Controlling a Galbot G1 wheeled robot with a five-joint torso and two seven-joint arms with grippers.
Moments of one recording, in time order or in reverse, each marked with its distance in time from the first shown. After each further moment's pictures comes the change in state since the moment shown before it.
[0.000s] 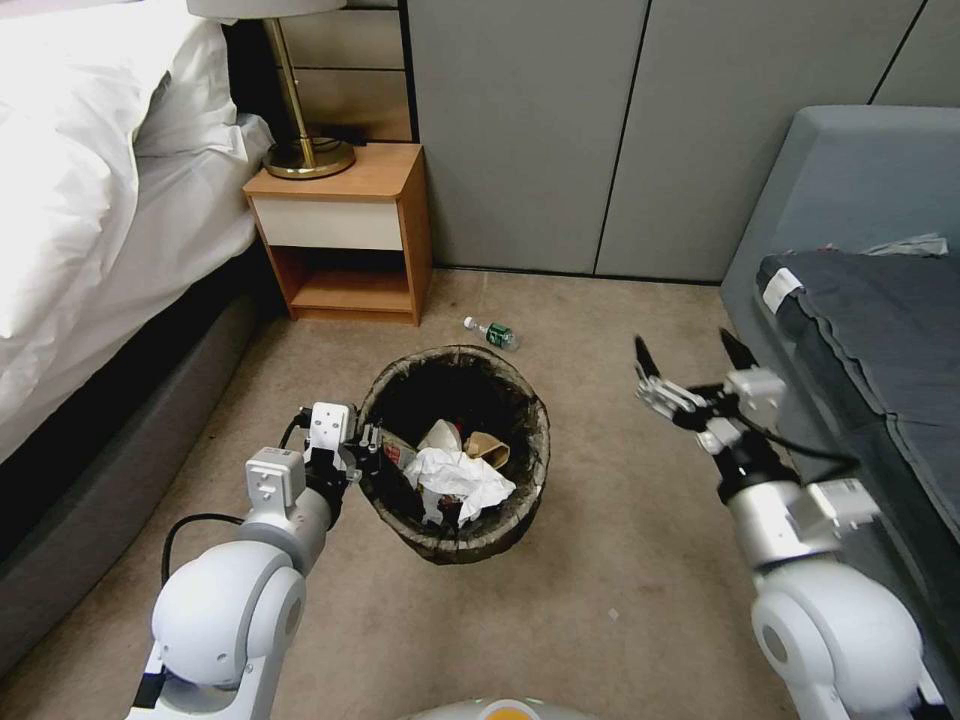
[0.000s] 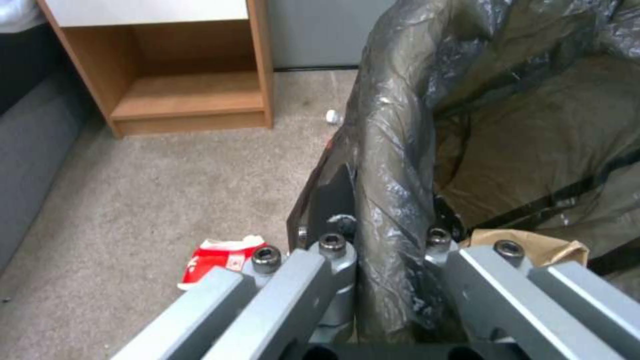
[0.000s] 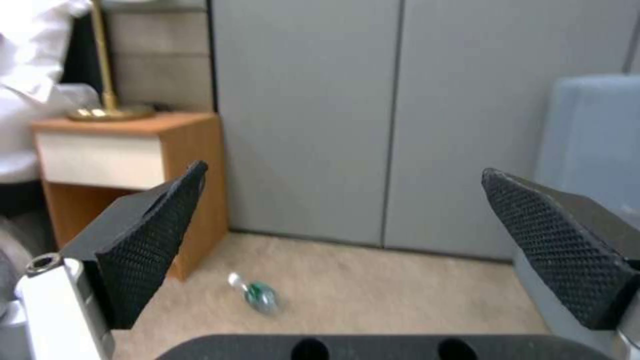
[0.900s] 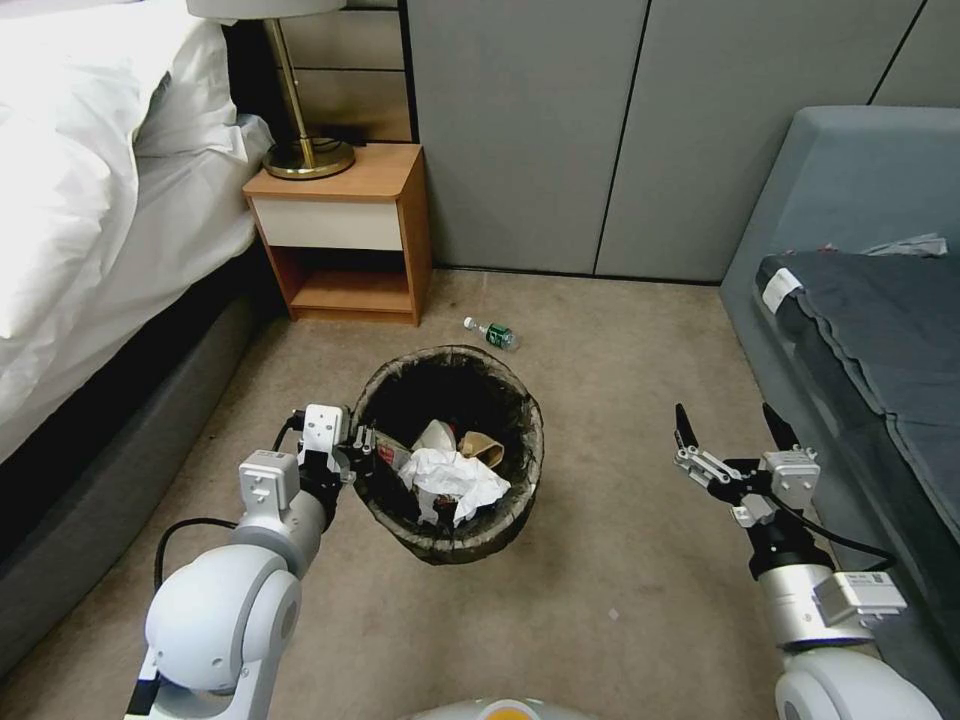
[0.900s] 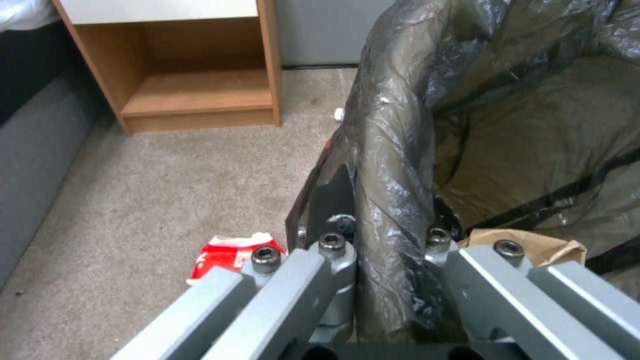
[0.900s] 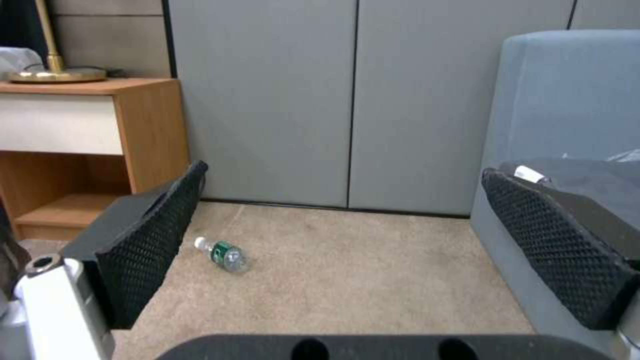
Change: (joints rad) left arm 0.010 -0.010 -0.010 -0.001 0.013 -0.005 -0.001; right arm -0.136 0.065 0.067 -0.049 -0.018 0.118 -0.021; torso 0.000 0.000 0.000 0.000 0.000
